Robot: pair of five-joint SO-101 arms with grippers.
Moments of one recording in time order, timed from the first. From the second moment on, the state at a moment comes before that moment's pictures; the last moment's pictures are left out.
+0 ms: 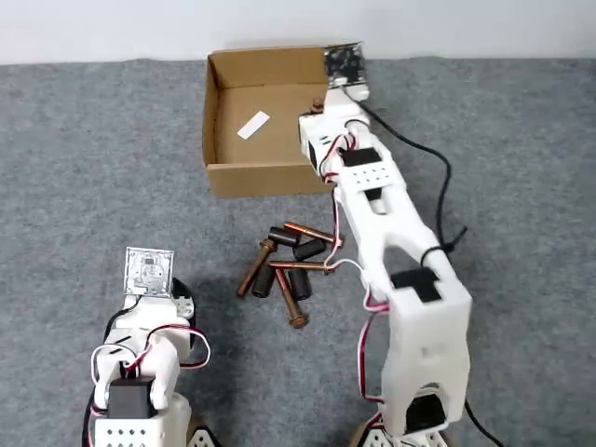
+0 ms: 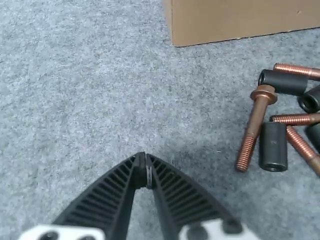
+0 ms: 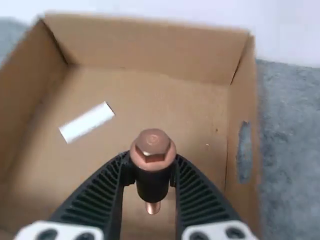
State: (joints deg) left arm -4.7 -103.4 96.7 61.4 3.4; right arm -16.5 33.7 -13.1 21.2 -1.4
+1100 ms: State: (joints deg) left arm -4.7 -103.4 96.7 61.4 3.4; right arm -18.1 40.2 -48.9 74.7 1.5
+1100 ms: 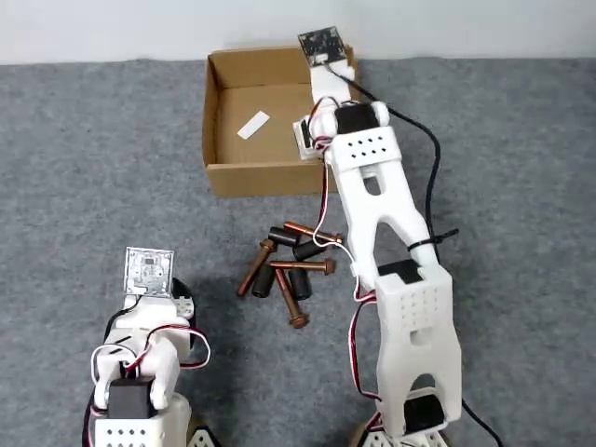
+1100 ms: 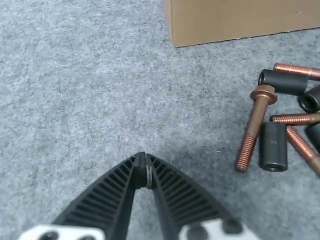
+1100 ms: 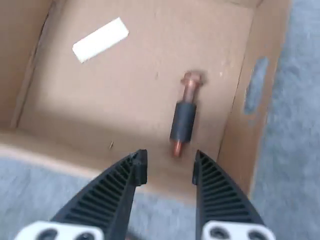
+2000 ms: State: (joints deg) left arm -6.7 -103.4 96.7 61.4 3.4; right arm -24.4 9.5 -15.1 100.5 2.2
